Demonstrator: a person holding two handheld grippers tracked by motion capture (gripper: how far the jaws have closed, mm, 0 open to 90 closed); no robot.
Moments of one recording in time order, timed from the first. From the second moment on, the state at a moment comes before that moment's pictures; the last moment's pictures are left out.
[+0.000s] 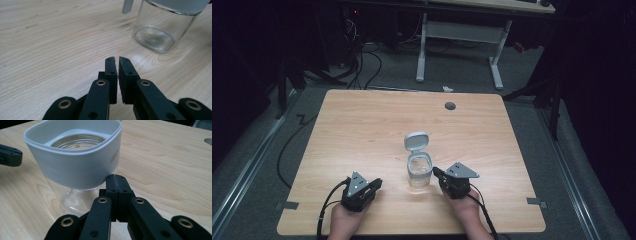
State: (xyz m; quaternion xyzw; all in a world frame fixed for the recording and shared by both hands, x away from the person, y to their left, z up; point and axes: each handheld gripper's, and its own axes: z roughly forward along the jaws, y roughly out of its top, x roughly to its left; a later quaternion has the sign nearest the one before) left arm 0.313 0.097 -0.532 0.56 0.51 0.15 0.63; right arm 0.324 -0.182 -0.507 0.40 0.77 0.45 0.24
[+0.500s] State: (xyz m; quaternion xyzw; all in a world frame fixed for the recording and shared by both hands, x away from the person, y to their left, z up) left arm 0.304 0.088 -0.528 0.57 0.50 0.13 0.64; right arm 0.316 -0.186 -0.510 0.40 0.76 0.45 0.23
